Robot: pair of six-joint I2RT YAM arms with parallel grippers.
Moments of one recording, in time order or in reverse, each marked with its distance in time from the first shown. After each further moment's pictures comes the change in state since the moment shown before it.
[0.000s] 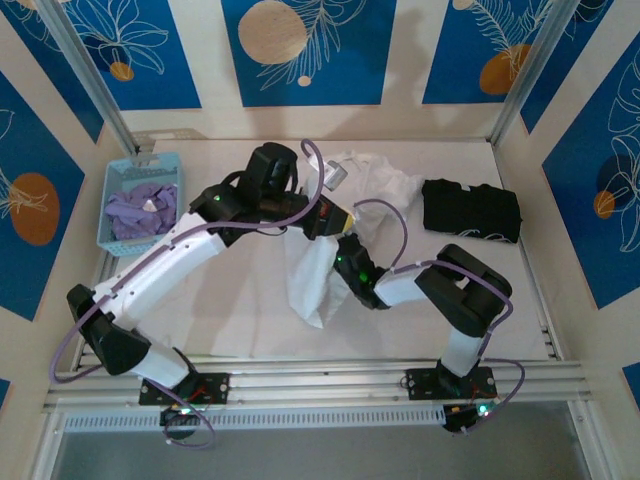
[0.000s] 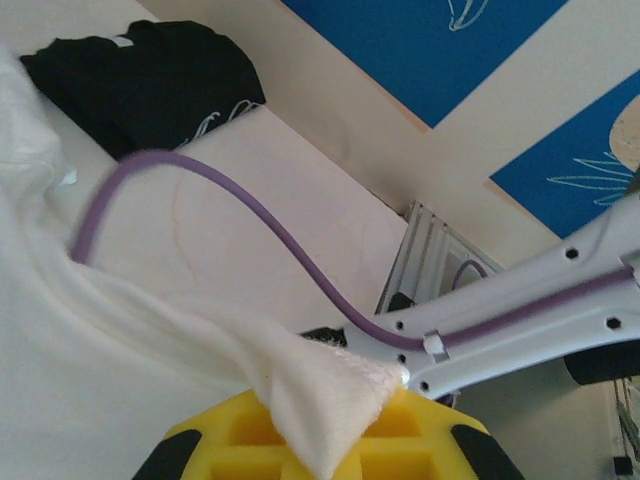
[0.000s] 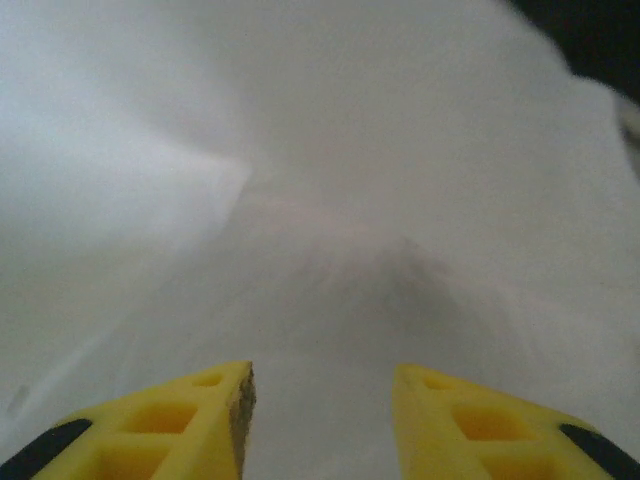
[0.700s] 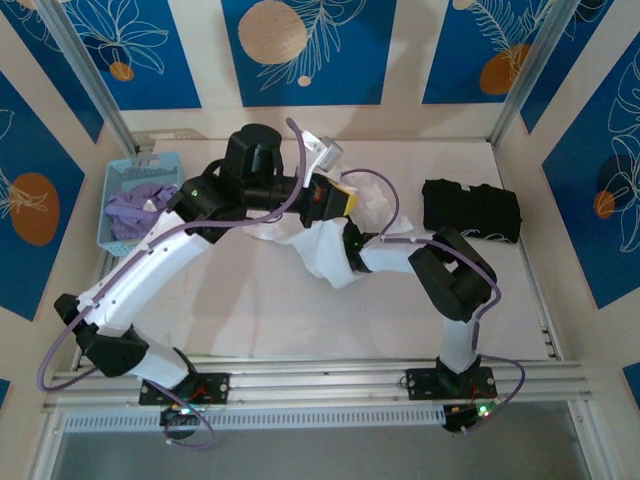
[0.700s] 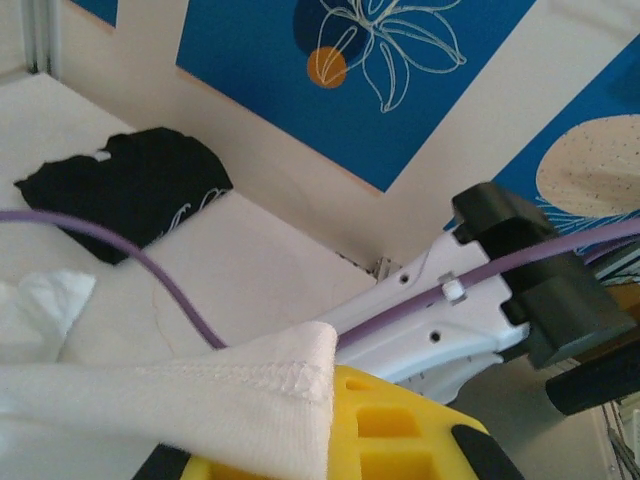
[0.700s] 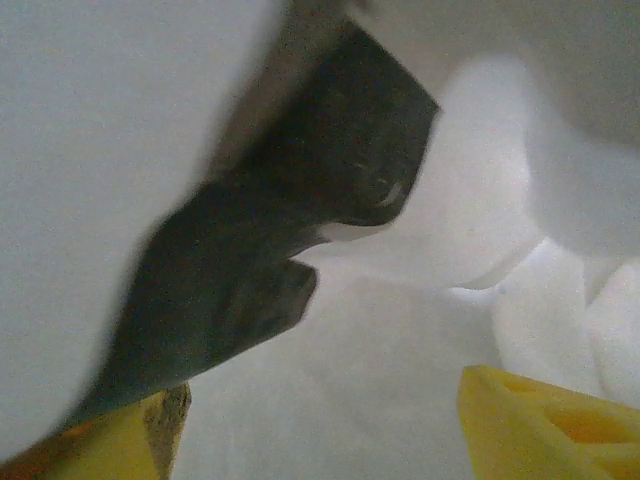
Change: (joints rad) left arm -0.019 -0.008 0.188 -0.014 -0.005 0.006; right arm -0.083 0.131 0.364 -0.497 -0.009 0.139
